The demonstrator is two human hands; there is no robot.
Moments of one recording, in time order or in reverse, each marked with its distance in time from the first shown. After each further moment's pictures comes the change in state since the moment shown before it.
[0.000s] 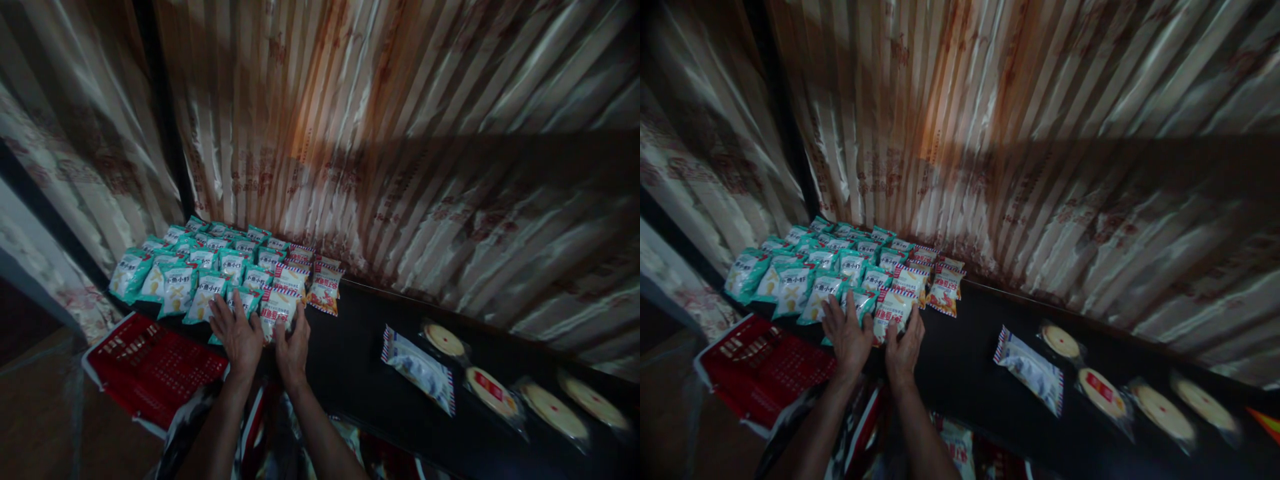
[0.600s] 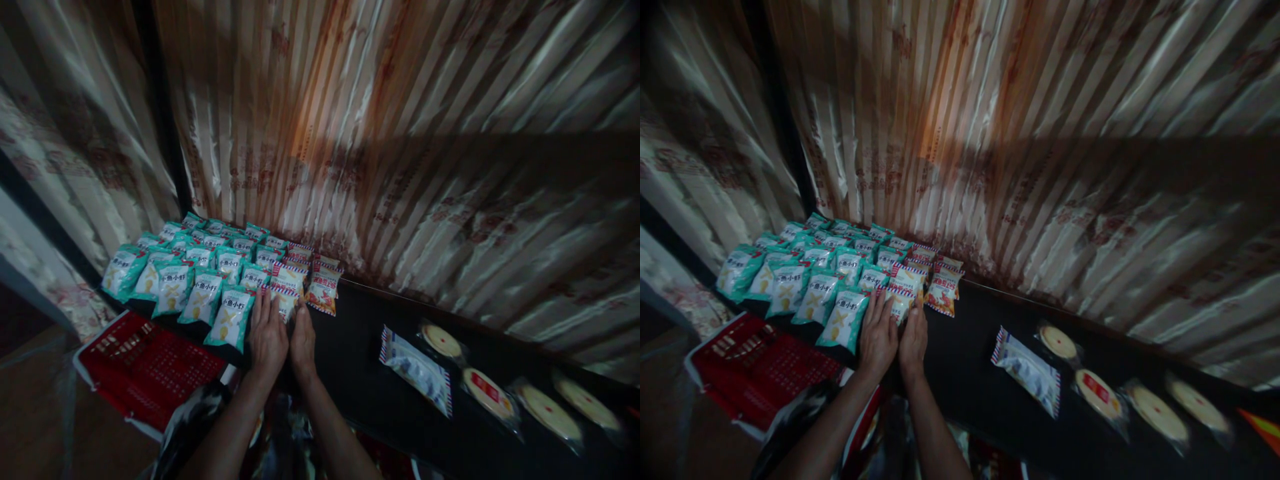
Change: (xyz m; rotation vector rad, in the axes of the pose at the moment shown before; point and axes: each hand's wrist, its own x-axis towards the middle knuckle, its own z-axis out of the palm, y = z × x) left_hand -0.020 0.026 0.027 -0.217 -0.147 0.370; right_hand 0.027 0.012 -0.014 0.164 -0.088 0.154
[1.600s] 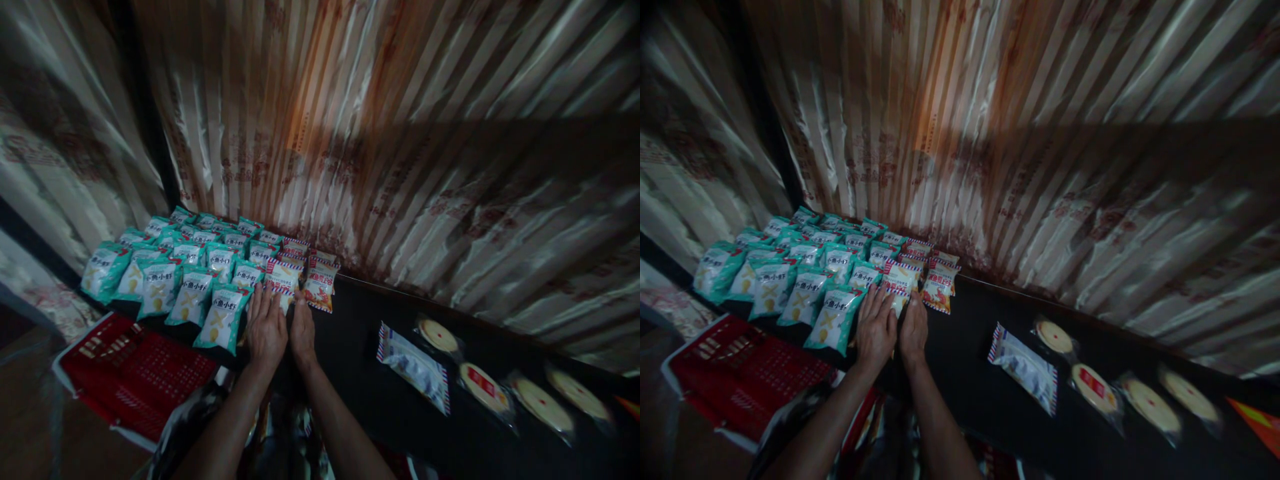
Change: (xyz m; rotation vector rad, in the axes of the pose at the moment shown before) left_hand 0.010 0.002 0.015 0.044 0.036 0.061; right_hand 0.024 0.002 -0.008 -0.096 -0.064 -0.018
